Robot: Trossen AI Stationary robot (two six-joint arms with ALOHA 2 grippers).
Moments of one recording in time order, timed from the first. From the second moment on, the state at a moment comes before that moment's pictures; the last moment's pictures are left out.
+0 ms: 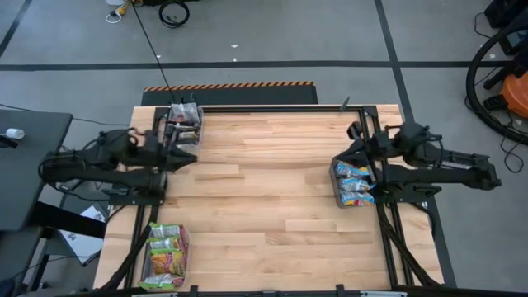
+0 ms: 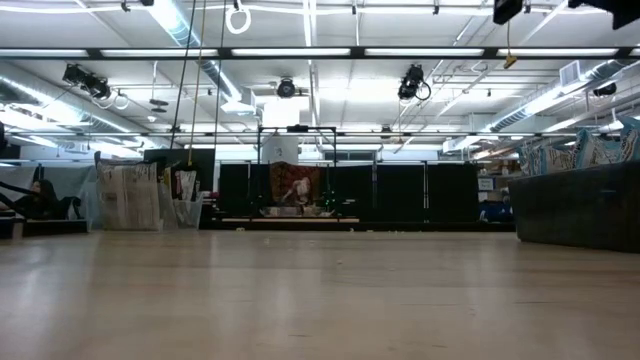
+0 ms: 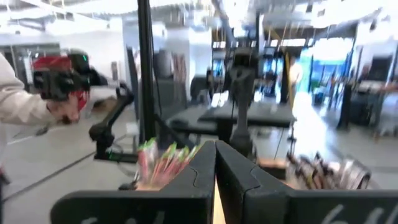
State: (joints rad) left arm -0.01 0.51 0.69 -0.10 0.03 -0.09; right arm -0.20 0.47 0.53 0.11 -0.44 0.05
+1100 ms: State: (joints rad) left arm -0.01 0.00 0.01 0.18 0.11 -0.21; right arm -0.27 0.00 0.01 0.38 -0.49 0.31
